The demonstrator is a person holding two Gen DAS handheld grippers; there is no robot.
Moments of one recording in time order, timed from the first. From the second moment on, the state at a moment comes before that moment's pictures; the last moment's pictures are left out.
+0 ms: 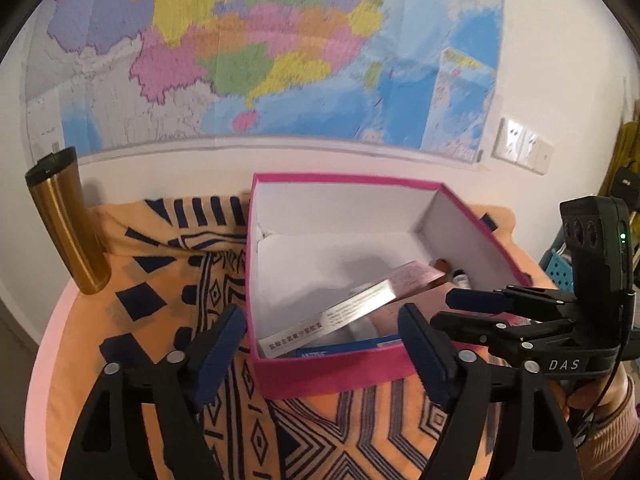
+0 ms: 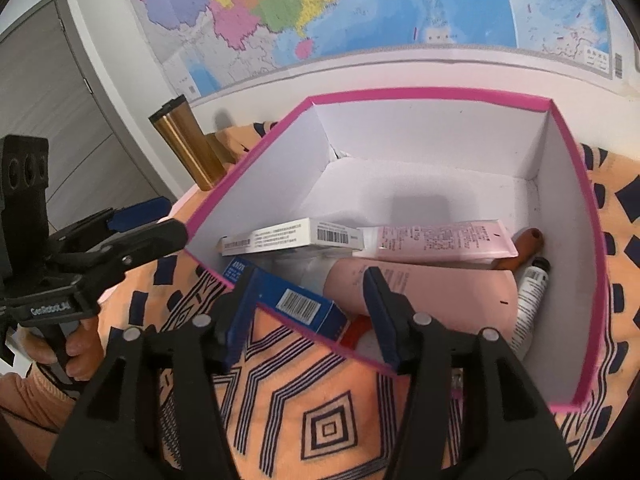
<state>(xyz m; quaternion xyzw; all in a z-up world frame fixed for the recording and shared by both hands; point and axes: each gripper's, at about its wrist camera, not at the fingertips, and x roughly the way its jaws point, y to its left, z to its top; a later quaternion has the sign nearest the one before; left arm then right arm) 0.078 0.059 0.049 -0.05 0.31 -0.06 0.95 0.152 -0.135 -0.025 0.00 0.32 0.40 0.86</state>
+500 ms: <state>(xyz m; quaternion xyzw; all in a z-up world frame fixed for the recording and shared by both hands) 0.039 0.032 0.020 -0.06 0.32 -0.03 0.94 0.074 -0.178 -0.021 -0.02 0.22 0.37 0.90</state>
